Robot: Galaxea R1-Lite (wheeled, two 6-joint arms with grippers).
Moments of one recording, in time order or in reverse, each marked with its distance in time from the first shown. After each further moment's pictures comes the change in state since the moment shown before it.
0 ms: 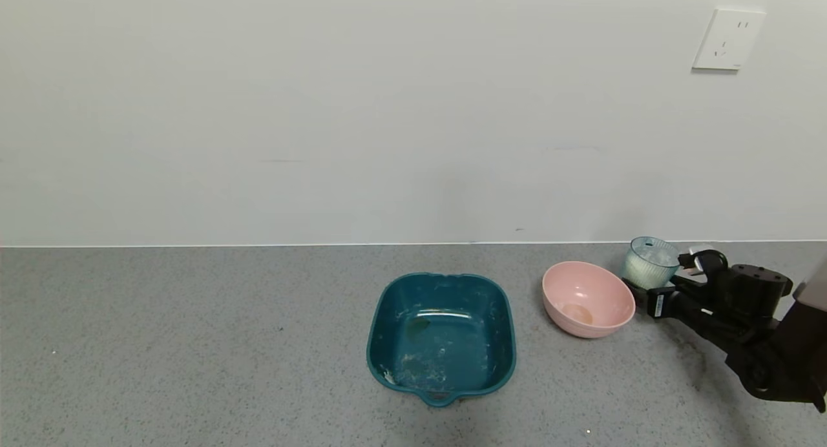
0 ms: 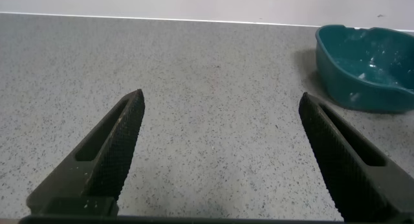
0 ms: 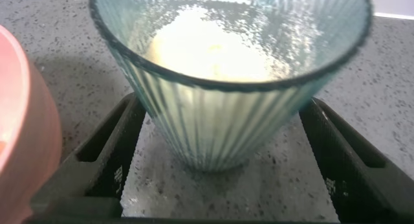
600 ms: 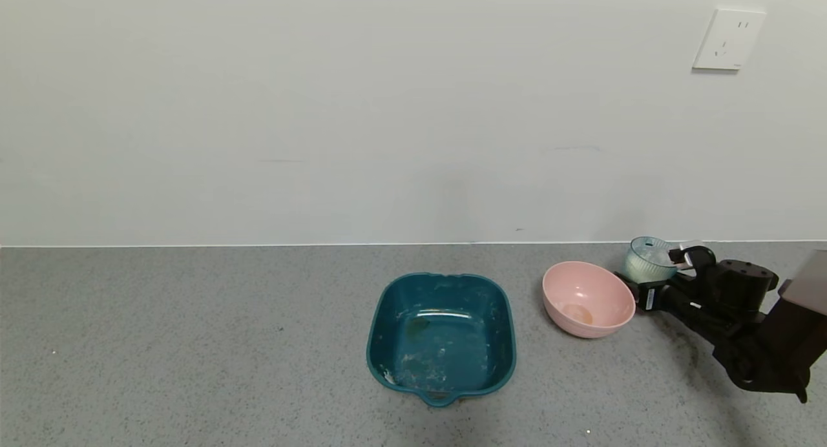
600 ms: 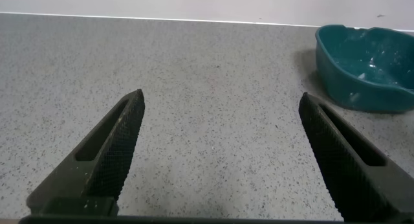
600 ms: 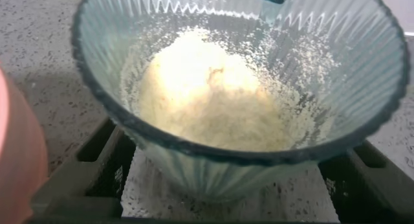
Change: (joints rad) left arm 0.000 0.000 0.000 0.000 0.000 0.000; right arm 0.011 0.043 -0.080 0.005 -0.010 0.000
